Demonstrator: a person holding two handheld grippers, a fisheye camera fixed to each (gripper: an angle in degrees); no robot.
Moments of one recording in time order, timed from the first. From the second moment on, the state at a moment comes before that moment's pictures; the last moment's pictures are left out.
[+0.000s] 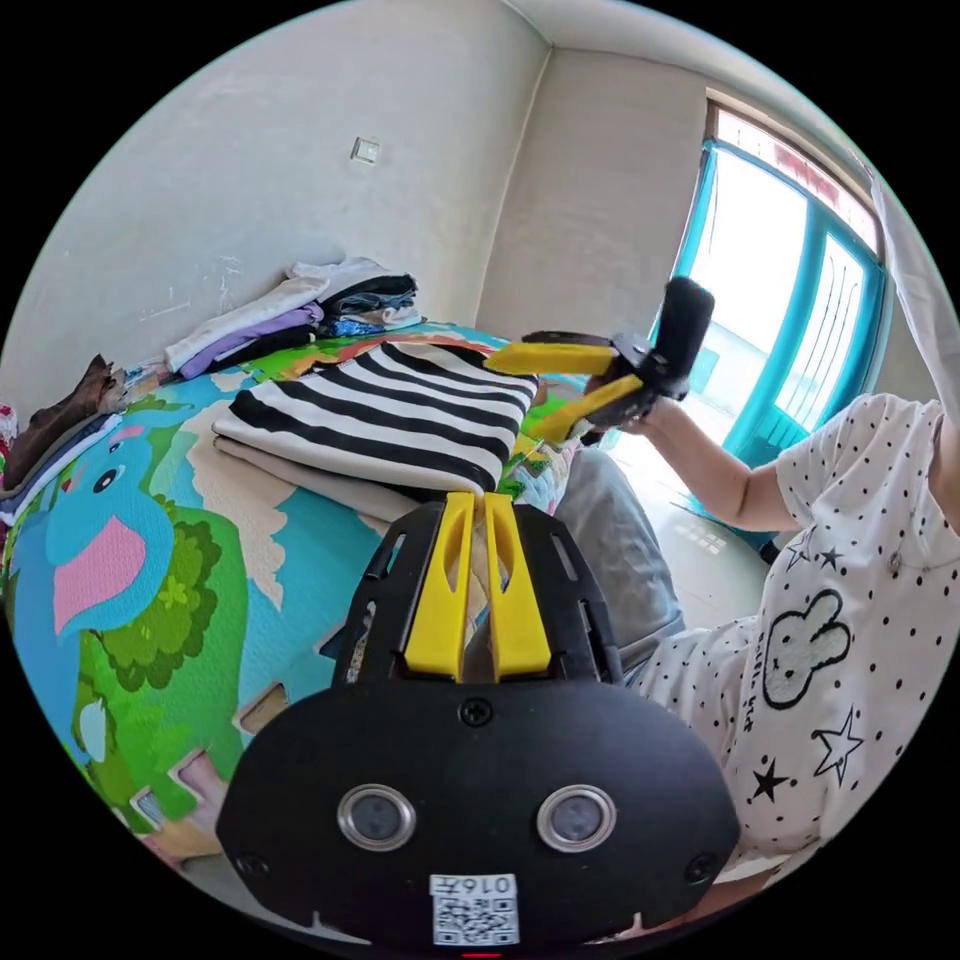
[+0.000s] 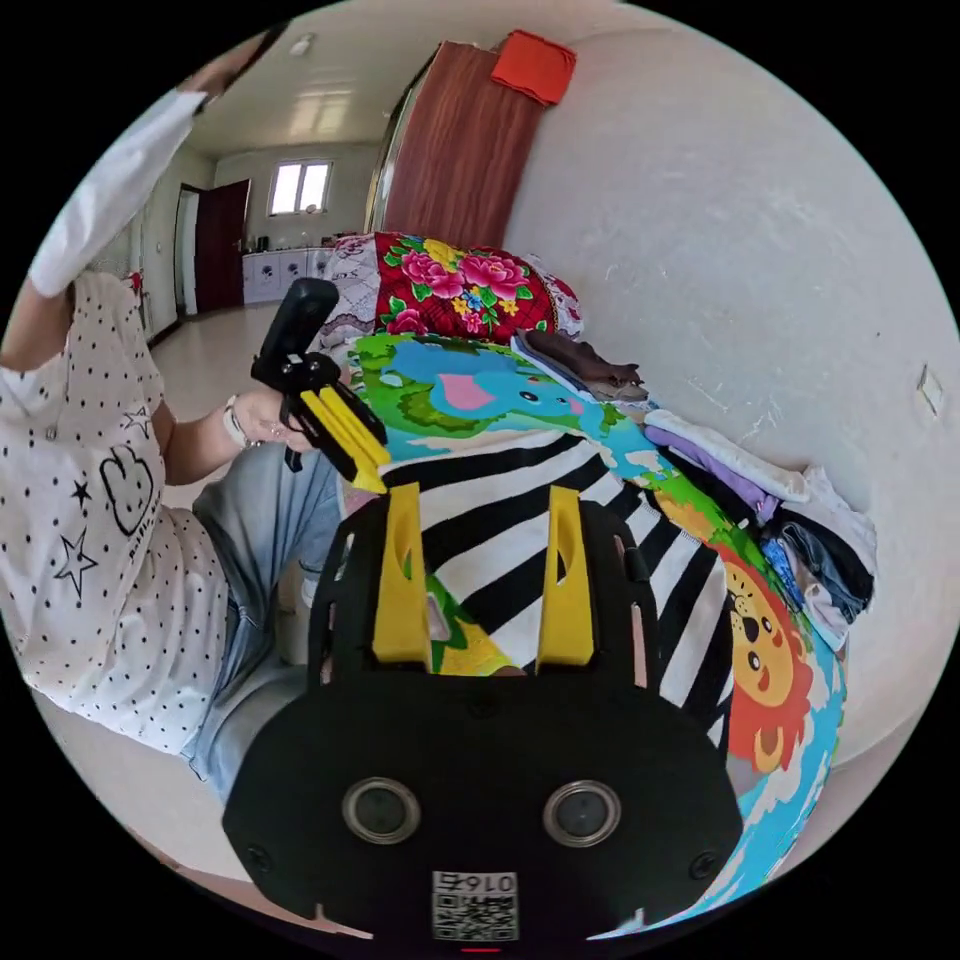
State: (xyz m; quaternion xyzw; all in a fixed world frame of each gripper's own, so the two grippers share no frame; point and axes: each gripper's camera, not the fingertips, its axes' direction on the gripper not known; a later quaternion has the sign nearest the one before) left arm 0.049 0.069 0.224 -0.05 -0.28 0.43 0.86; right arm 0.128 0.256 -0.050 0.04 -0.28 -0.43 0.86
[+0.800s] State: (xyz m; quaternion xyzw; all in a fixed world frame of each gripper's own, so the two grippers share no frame) left arm 0.119 0.130 0.123 0.07 -0.23 0.46 0.86; right arm 0.115 0.402 -0.120 0.15 -0.11 -0.46 0.87
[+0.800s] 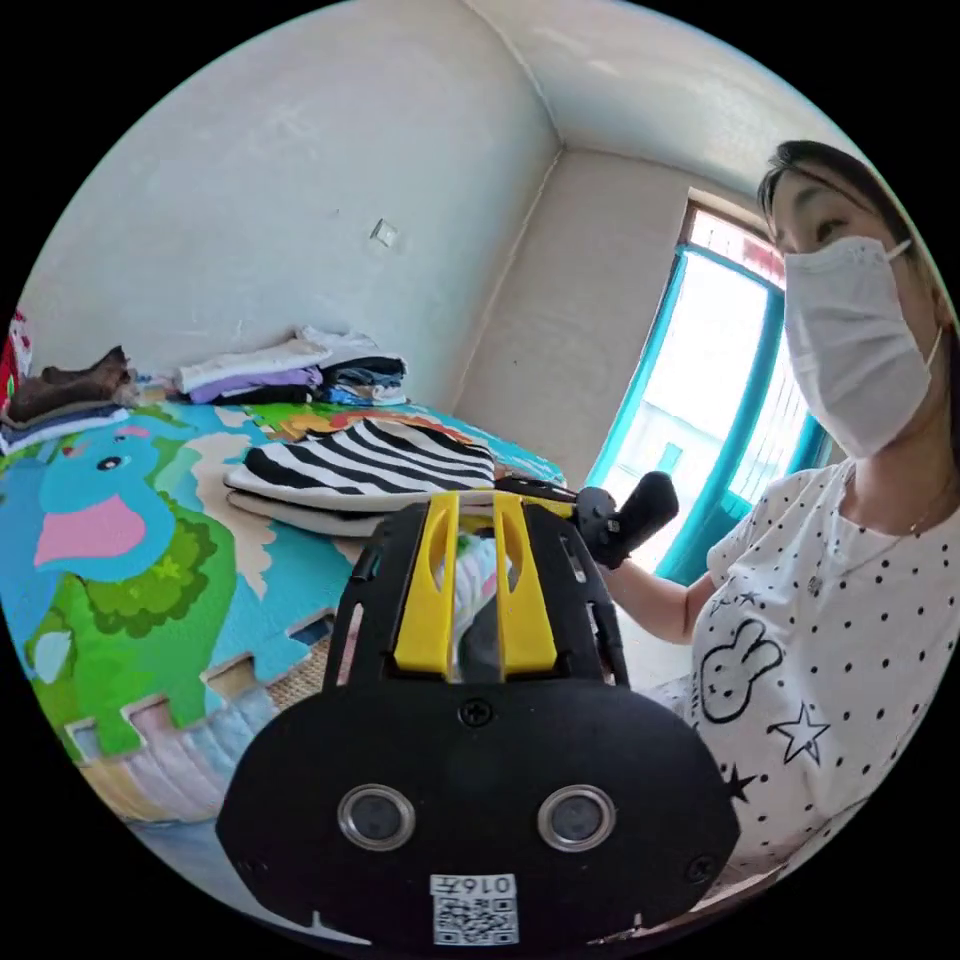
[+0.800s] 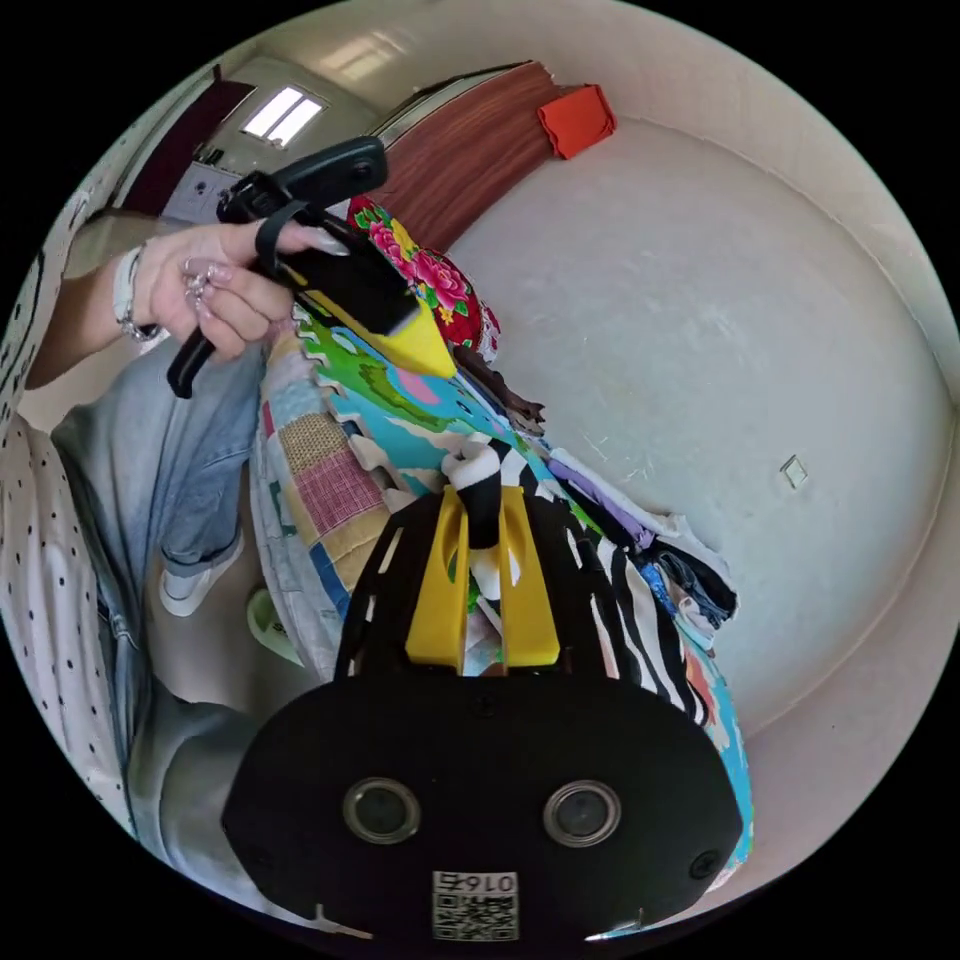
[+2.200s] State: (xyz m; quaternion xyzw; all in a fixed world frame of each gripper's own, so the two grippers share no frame) left arm 0.206 -0.055 0.256 -0.23 -0.43 0.66 0.58; right arm 0.269 0.277 -0.165 0.08 -0.28 -0.38 0.87
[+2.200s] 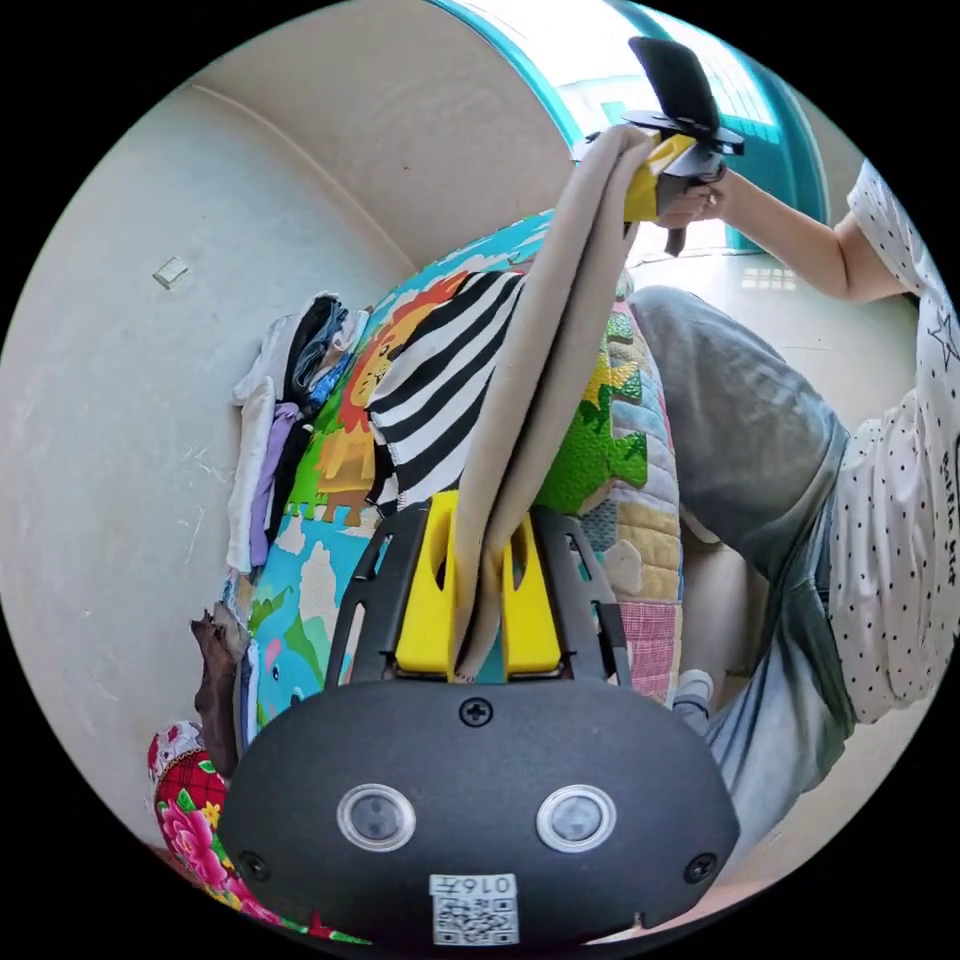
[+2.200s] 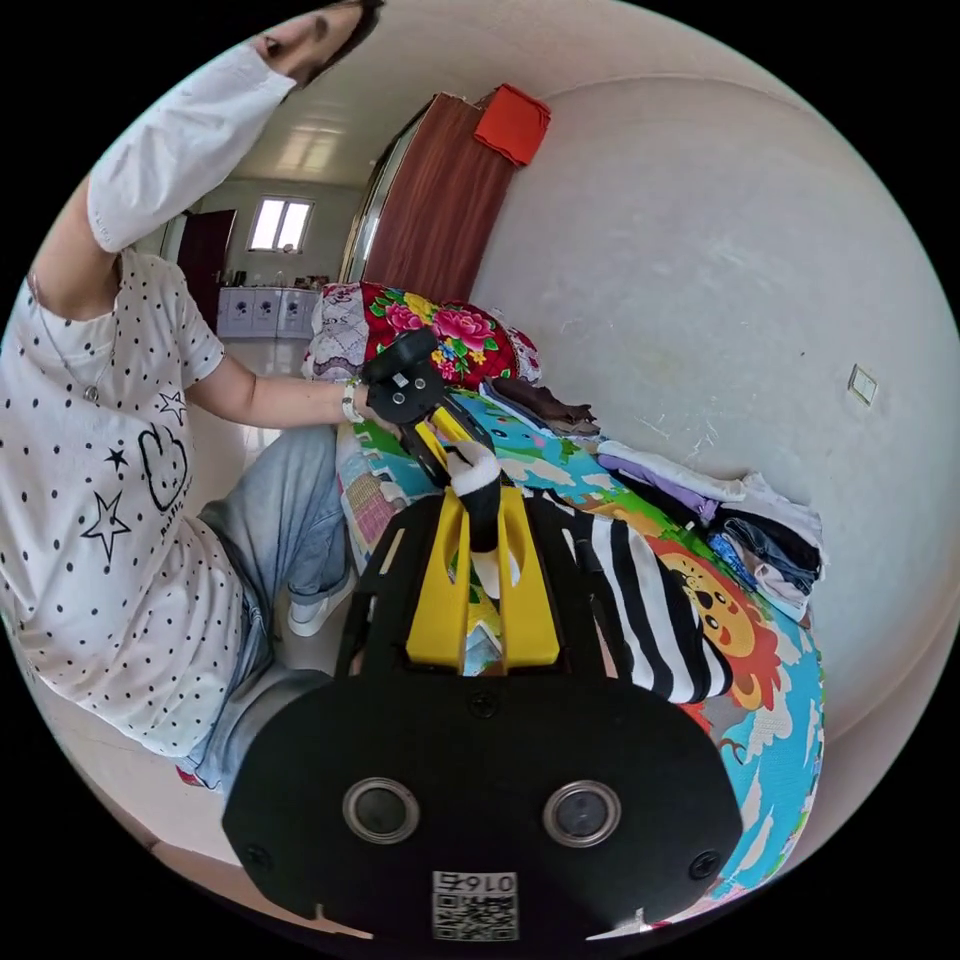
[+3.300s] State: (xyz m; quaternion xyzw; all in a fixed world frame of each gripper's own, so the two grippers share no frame) left arm 0.191 -0.167 -0.021 -0.22 -0.39 0.55 0.70; right arm 0.152 0.113 -0.187 0.09 -0.37 -0.46 0.80
